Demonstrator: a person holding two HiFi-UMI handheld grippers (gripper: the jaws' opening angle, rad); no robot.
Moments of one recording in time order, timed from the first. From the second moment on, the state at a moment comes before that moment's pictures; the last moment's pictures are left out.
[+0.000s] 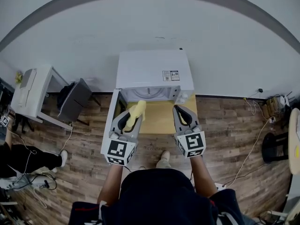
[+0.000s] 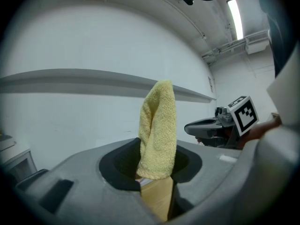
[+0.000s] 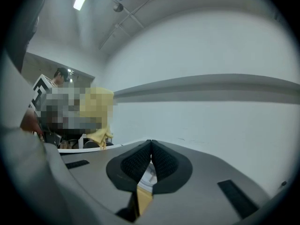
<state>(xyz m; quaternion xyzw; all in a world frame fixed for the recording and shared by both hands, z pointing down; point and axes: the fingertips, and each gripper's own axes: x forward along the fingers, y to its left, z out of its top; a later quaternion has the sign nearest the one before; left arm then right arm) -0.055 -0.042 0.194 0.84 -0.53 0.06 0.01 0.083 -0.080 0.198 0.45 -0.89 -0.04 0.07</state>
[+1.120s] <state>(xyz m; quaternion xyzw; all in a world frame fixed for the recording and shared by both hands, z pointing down) -0.039 -0.098 0.238 0.82 -0.55 0.10 0.04 0.083 -0.153 0.233 0.40 -0.91 -0.01 0.10</state>
